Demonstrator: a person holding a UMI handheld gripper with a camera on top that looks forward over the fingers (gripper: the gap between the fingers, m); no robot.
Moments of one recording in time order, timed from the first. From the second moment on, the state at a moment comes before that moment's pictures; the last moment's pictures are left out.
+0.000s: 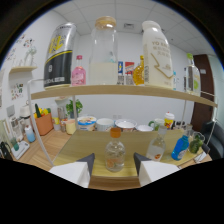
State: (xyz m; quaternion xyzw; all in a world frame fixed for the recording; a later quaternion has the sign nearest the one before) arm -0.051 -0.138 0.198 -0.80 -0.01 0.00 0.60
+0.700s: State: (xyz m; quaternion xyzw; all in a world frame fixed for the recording) arm -0.052 -0.159 0.209 -0.79 -0.03 0.02 0.61
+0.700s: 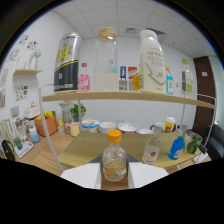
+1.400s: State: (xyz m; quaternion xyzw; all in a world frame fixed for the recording) arm -0.030 -0.212 0.163 -0.69 0.37 0.43 0.46
